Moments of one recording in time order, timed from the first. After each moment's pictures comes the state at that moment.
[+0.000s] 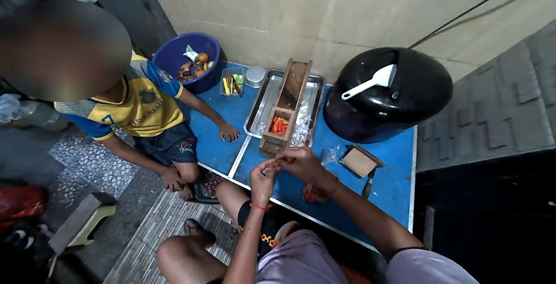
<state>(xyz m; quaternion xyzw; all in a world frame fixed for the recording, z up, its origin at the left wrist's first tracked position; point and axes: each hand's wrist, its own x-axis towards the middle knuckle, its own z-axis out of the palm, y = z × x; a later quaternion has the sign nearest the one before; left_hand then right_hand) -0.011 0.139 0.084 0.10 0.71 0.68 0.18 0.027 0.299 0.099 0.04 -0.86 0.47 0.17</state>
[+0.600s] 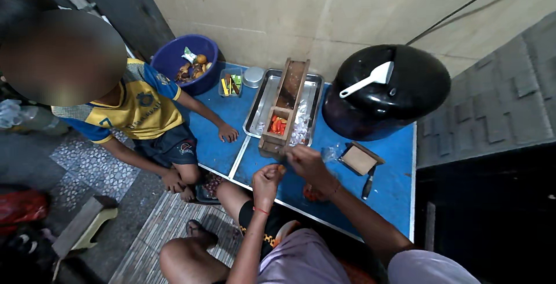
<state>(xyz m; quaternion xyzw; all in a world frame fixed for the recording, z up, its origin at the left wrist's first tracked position) -0.002 0.137 0.091 0.10 0.76 0.61 0.21 0.039 0.299 0.070 -0.01 -0.89 0.30 0.33</state>
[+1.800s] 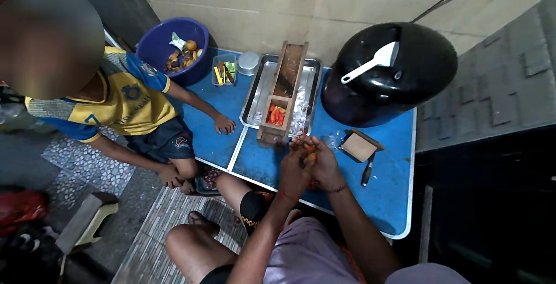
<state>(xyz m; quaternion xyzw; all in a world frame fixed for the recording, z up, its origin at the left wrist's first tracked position) 0.017 0.190 0.093 0.29 0.80 0.47 0.23 0.053 0.297 0.064 -0.29 -0.27 0.90 0.18</state>
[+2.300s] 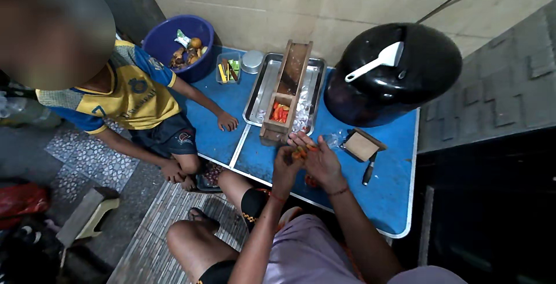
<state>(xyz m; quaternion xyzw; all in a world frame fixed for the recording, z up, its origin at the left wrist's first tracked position) 0.015 0.167 0.092 0.09 0.64 0.69 0.32 0.066 0.293 0.059 -0.19 -0.25 0.94 0.11</state>
